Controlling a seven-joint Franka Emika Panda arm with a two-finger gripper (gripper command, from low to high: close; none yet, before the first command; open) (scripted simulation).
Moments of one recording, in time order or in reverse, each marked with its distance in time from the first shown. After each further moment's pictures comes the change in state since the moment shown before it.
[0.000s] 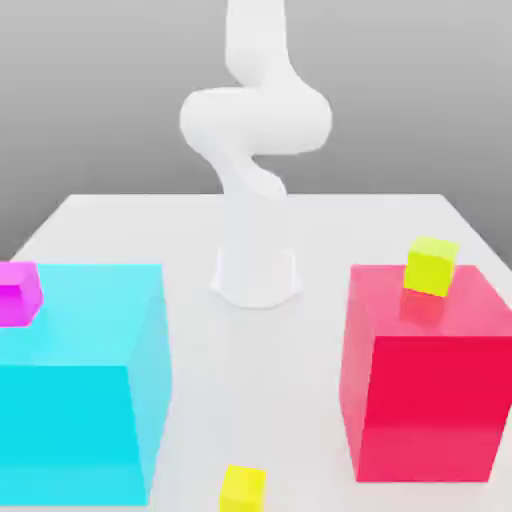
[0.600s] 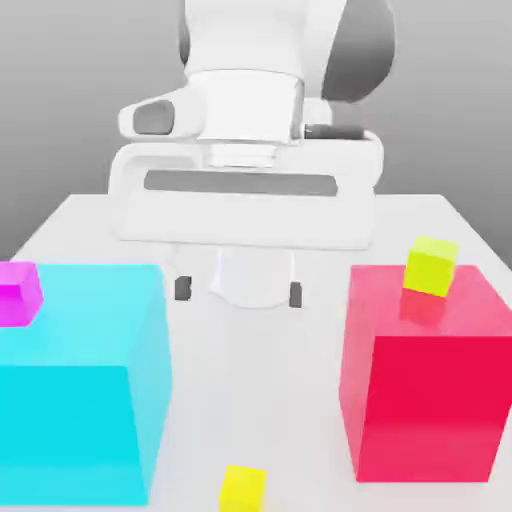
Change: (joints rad) arm -0.052 0.659 0.029 -0.078 -0.034 0.251 0.115
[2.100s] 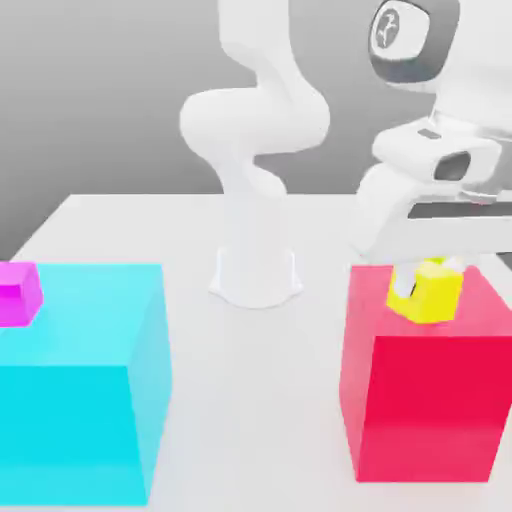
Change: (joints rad) arm 0.329 -0.163 0.131 0.041 -0.061 -0.493 -0.223
